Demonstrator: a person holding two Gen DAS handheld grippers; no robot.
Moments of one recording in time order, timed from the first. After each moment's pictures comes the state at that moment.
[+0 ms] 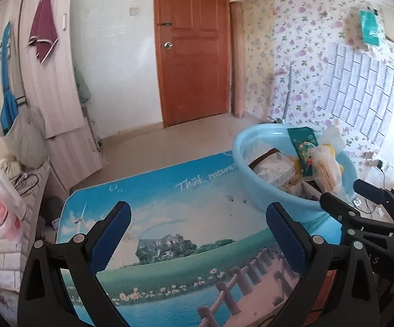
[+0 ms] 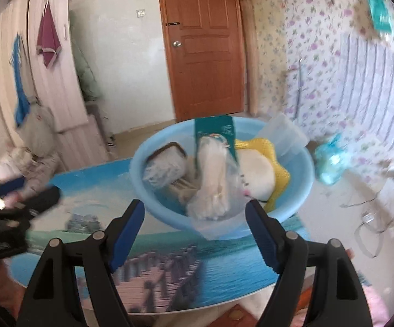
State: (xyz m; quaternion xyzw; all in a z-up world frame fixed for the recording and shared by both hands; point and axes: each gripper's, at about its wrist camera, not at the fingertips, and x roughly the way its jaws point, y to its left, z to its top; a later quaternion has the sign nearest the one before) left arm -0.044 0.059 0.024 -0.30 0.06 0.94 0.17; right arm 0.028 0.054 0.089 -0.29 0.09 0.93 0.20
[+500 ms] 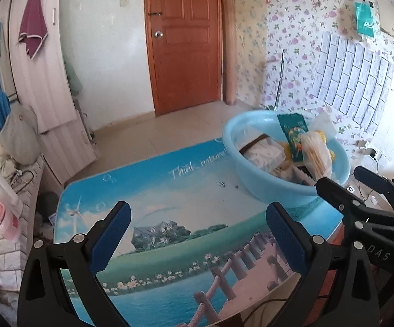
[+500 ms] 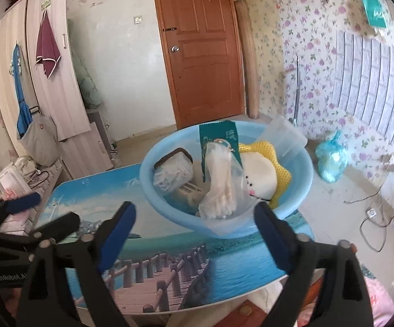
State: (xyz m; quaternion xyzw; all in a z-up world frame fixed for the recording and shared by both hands) left arm -0.038 0.060 0.027 -0.33 0.08 0.92 0.18; right arm 0.037 0.047 0.100 -0.27 0.11 0.94 0.19
